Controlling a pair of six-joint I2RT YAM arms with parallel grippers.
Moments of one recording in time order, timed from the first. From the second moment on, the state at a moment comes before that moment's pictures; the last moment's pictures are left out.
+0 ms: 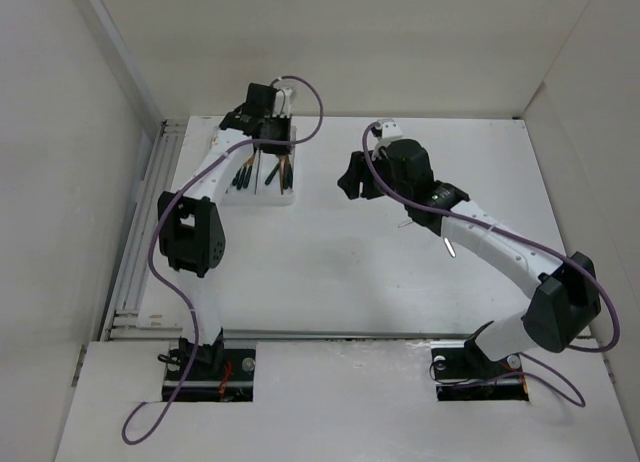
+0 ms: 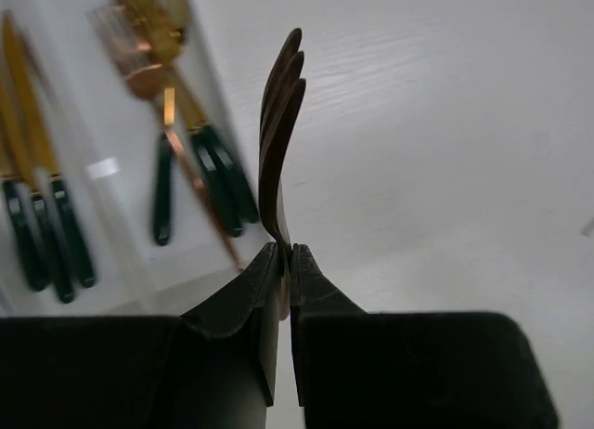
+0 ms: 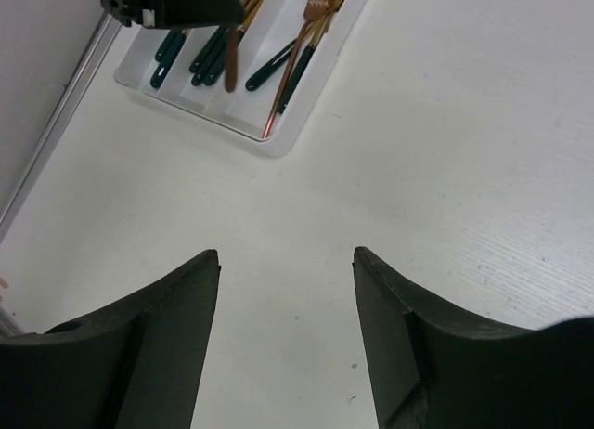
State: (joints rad) left arm -0.32 1.99 1.88 -0.67 0.18 -0.11; right arm 0.63 1.45 1.20 -0.14 0.00 0.36
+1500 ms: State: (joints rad) left arm -0.15 2.29 2.18 -0.77 0.29 -0.04; right arm 0.53 1.72 1.45 -0.15 -0.17 0.30
